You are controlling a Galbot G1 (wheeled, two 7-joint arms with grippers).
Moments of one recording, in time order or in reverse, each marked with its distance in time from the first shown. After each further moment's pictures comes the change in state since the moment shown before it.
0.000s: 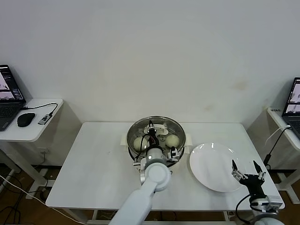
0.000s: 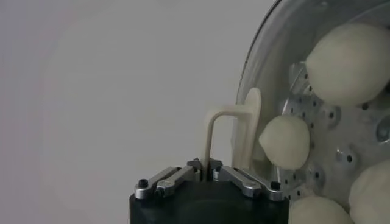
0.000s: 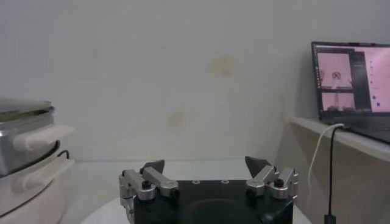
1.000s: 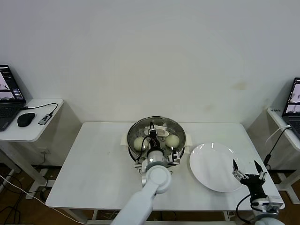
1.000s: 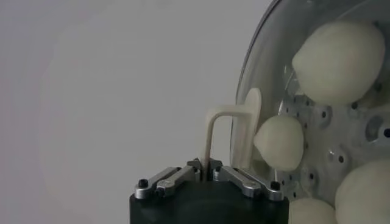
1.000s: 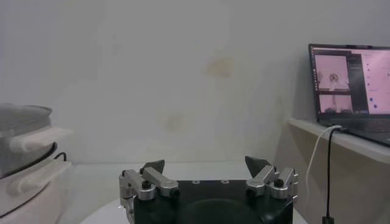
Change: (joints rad) left arm 0.011 0.000 0.013 0.029 0.006 0.000 -0.047; right arm 0.004 0.002 0.006 -0.007 -0.001 0.008 -0.001
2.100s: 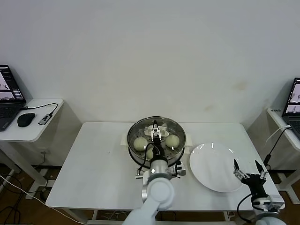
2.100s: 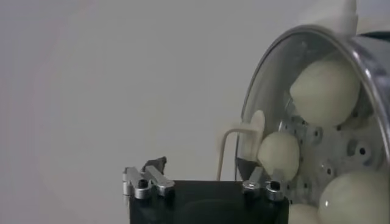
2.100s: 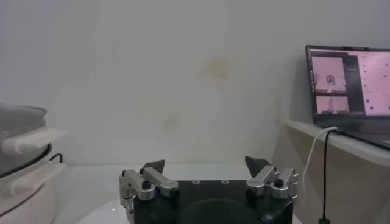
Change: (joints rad) left arm 0.132 0.000 0.039 -0.207 0.031 0.000 0.036; right arm 0.008 -0.013 0.001 -0.012 0.016 -0.003 -0.001
